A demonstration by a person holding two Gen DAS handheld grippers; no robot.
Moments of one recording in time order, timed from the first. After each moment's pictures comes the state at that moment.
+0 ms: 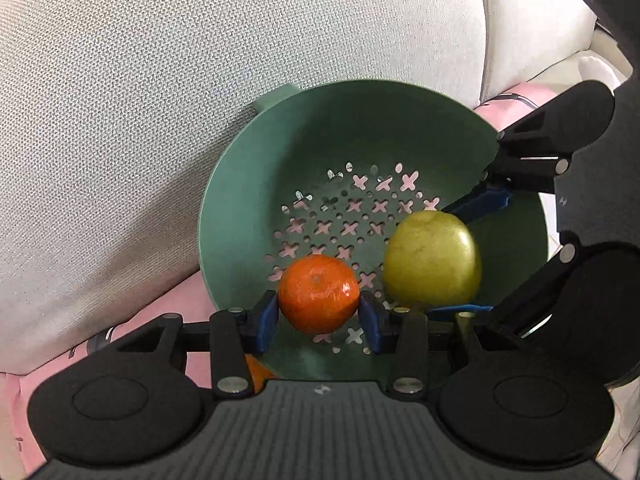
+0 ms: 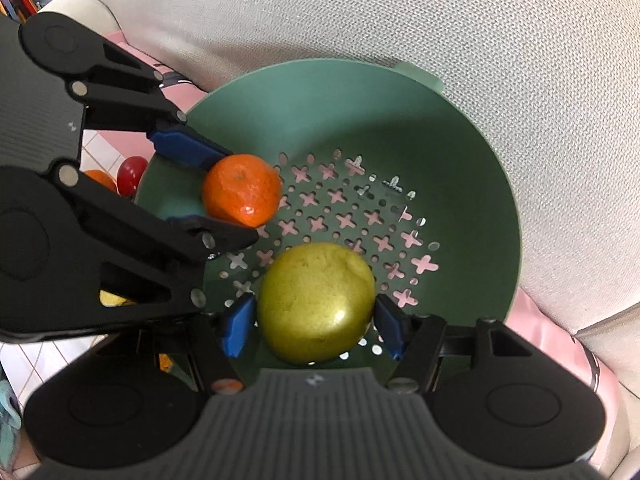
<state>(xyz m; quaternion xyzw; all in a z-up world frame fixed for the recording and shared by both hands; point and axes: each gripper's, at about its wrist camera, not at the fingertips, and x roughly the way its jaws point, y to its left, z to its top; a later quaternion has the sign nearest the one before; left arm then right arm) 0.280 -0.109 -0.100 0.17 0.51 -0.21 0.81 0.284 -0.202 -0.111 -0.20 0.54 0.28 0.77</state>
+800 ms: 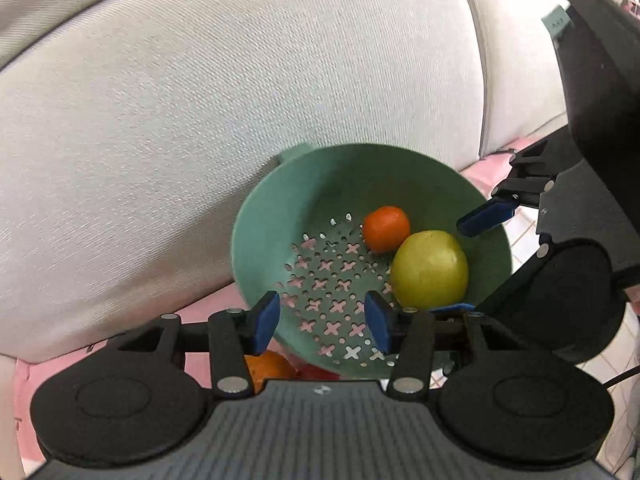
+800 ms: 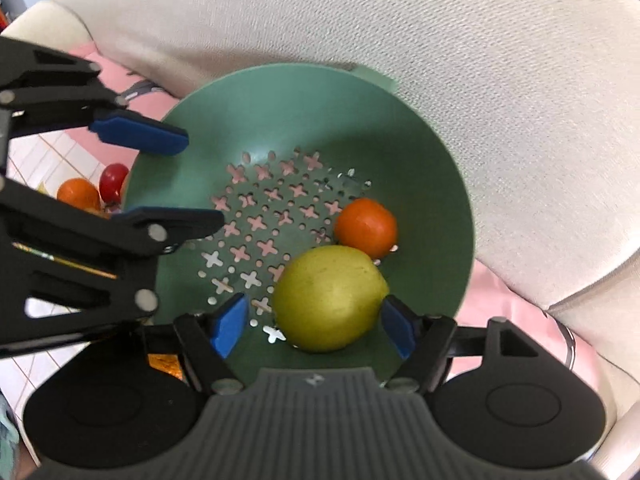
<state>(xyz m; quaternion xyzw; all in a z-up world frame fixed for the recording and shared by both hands) 0.236 -0.099 -0.057 0.13 0.44 -0.19 0.87 0.270 -0.217 -0.093 -0.20 0.53 0.22 0.80</state>
